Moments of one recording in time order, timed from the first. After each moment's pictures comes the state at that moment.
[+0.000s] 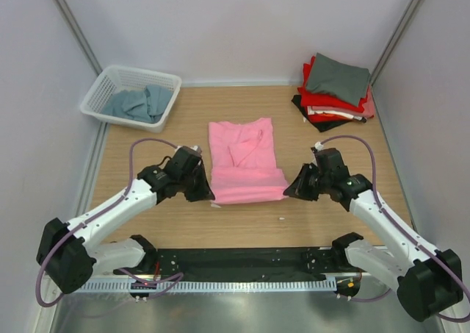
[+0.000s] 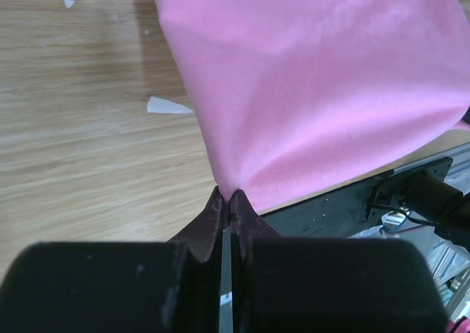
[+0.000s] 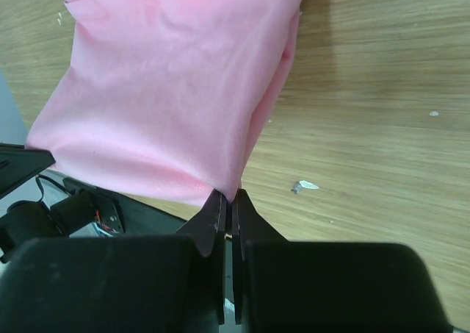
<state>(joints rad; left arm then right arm) -0.68 1.14 0.79 -0.61 0.12 -0.85 0.37 0.94 0.61 -0.55 -0.31 0.75</state>
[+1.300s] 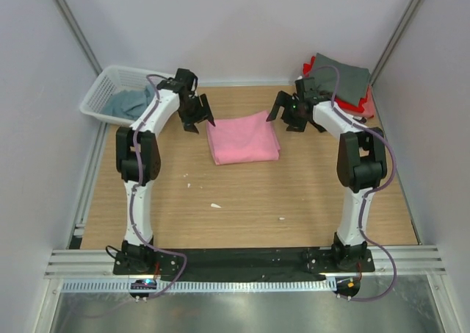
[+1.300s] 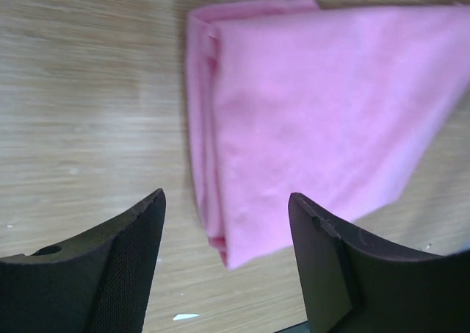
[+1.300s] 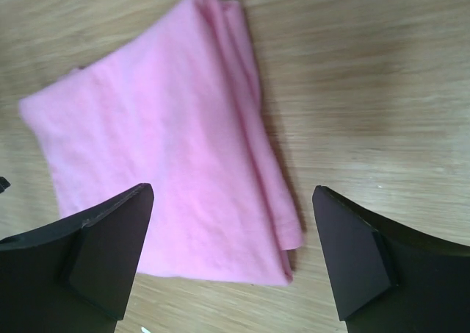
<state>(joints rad) -0.23 2.27 2.04 -0.96 0.23 -0.57 0.21 2.07 1.62 -0.50 -0.22 0.55</state>
